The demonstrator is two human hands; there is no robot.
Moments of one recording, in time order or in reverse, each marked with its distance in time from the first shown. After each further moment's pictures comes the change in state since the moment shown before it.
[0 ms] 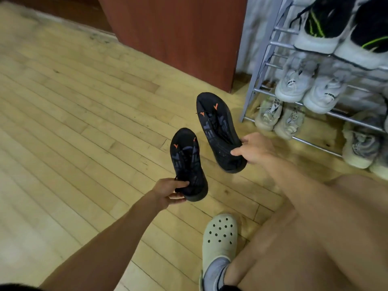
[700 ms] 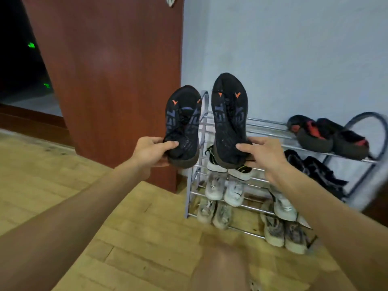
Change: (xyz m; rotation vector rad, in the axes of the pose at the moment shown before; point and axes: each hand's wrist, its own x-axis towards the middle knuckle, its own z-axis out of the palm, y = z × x) left_hand -0.228 0.271 0.126 0.116 -0.121 0.988; right_hand -0.120 -0.049 -0.263 0.781 0.518 -0.315
